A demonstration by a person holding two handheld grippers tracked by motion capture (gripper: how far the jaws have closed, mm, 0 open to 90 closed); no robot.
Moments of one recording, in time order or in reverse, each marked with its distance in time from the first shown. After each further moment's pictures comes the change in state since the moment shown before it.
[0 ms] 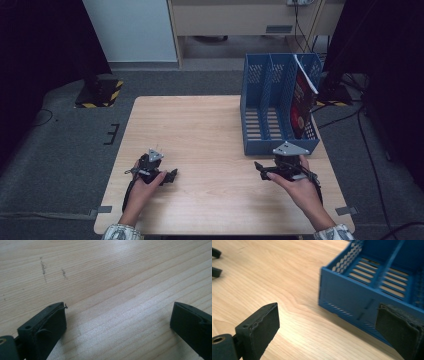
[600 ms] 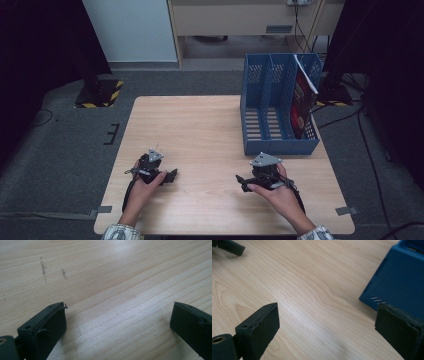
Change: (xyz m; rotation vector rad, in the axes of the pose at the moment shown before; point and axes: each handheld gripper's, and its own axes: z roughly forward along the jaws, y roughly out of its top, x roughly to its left) left arm 0.000 0.000 0.000 -0.001 -0.001 -0.004; right arm 0.049 -0.016 0.037 0.071 0.103 -0.077
